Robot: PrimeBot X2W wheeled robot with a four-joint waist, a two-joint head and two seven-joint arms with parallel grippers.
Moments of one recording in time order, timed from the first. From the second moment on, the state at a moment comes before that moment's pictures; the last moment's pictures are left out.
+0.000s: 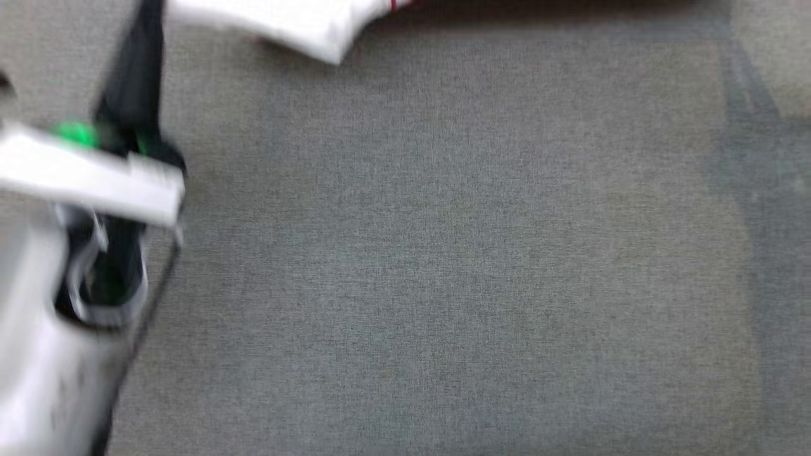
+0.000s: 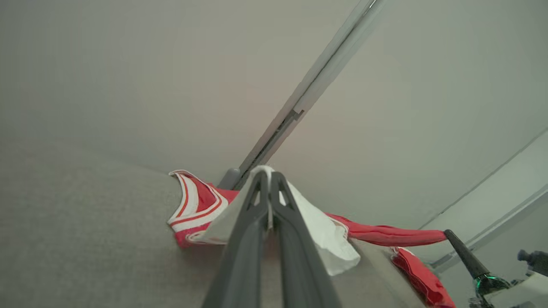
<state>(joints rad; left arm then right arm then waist) -0.72 0.39 -0.32 0.09 -1.10 -0.07 -0.07 -0.92 -0.63 0.44 0.49 0.77 0.13 -0.26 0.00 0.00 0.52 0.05</state>
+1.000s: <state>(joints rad) 0.19 0.49 -0.30 -0.58 -1.18 0.16 -0.12 0.01 -0.60 0.08 0.03 0.69 0.13 -0.25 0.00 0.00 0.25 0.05</state>
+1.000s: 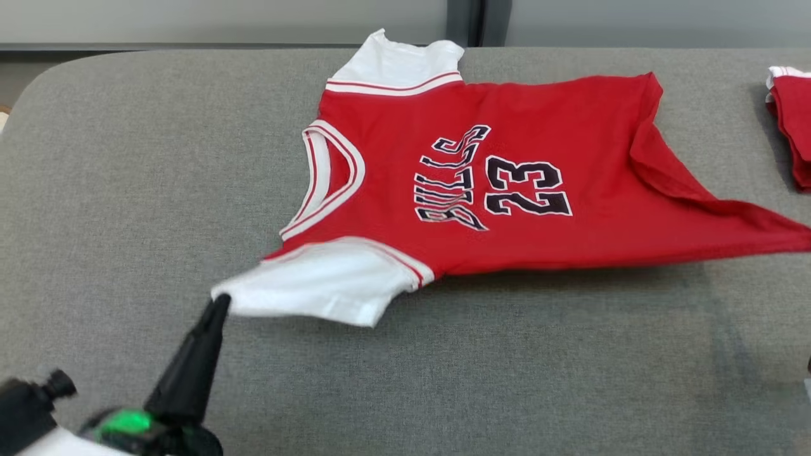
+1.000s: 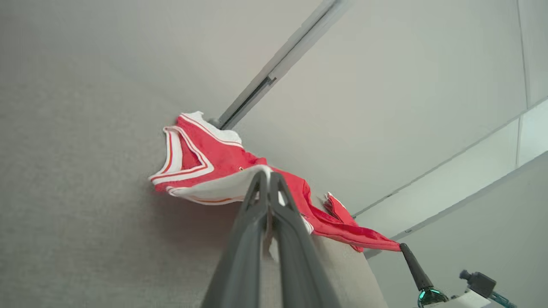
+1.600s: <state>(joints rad) -1.02 0.53 -0.32 -0.25 -1.10 0.12 0.19 -0.73 -0.94 0.16 0.00 0.72 0.13 0.16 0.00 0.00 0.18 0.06</state>
